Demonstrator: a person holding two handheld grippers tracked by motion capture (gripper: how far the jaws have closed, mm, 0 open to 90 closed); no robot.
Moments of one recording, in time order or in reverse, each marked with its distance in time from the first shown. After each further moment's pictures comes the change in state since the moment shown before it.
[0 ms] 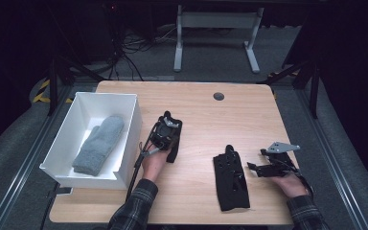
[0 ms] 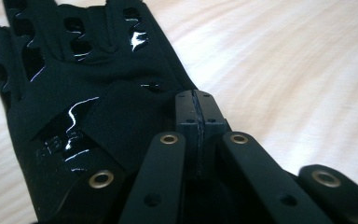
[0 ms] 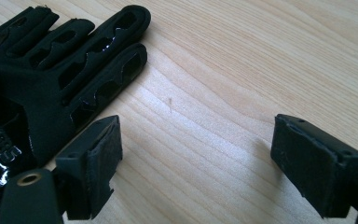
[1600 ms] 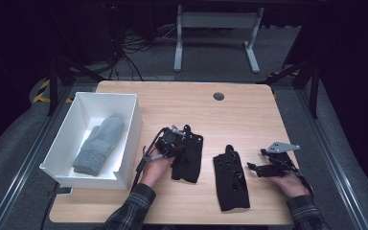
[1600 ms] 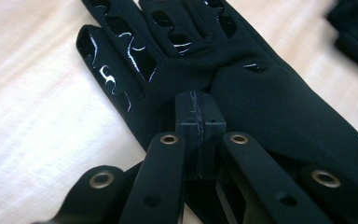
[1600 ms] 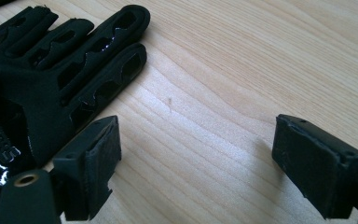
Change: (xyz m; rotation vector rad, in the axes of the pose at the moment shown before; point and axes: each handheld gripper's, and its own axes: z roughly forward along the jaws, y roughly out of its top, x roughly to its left) left arm -0.020 -0.009 -0.011 0.067 -0.141 0.118; right arm 0.000 0.000 0.000 0.000 -0.001 0.001
